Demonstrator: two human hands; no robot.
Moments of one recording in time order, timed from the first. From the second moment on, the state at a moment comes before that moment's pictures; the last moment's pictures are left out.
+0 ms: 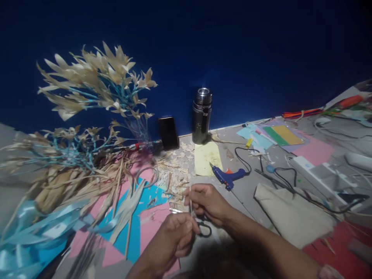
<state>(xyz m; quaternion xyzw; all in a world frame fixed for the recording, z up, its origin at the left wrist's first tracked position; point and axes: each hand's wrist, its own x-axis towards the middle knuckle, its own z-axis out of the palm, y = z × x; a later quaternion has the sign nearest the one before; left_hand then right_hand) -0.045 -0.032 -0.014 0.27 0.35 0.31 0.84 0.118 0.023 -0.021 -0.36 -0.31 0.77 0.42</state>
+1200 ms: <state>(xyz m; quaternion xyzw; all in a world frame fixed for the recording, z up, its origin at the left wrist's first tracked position) -0.058 -0.053 -0.025 0.36 0.55 0.29 0.69 0.132 0.040 -0.015 -0.43 -0.28 0.65 0.56</state>
